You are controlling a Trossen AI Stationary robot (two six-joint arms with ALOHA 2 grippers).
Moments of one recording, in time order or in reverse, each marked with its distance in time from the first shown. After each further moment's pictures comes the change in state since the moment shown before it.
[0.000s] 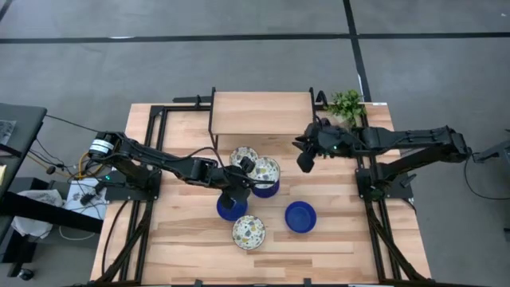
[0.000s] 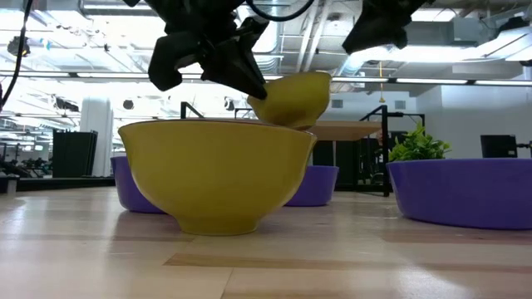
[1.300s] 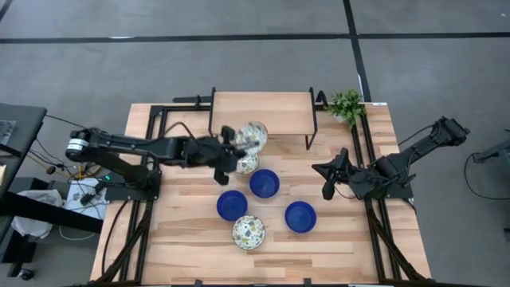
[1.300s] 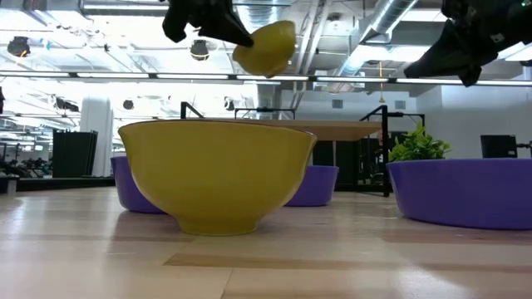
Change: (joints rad) left arm 0.135 -0.266 0.009 -0.057 -0.106 -0.043; right arm 0.485 -0.357 -0.570 0.267 0.444 0.271
